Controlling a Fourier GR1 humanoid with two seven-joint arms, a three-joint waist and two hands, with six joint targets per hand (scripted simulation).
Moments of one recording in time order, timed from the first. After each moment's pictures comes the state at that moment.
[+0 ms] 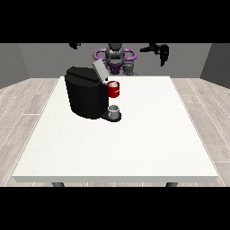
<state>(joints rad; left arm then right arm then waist) -0.58 0.05 0.35 -0.78 -0.22 -0.30 -0.23 -0.23 -0.18 -0.05 -1.47 -0.07 0.00 0.06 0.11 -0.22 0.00</state>
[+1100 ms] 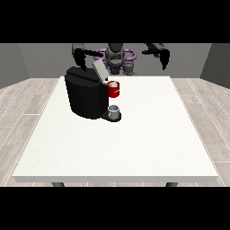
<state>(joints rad) -0.32 0.03 0.21 -1.25 -0.03 -0.28 -0.09 -0.43 -0.18 -0.10 -1.21 -0.06 0.06 -0.04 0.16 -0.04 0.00</state>
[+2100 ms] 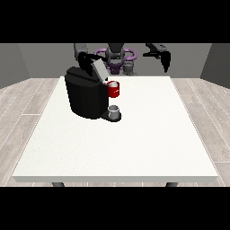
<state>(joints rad) -0.26 0.07 0.18 -1.38 0.01 -0.21 -0.07 -0.63 -0.17 -0.09 -1.06 0.00 0.07 -0.07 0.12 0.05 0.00</state>
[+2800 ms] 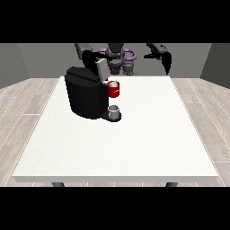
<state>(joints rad) -0.26 0.10 0.18 -1.34 0.02 -0.19 -0.09 -0.71 -0.14 -0.07 -1.04 0.04 0.04 -0.02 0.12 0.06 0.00</state>
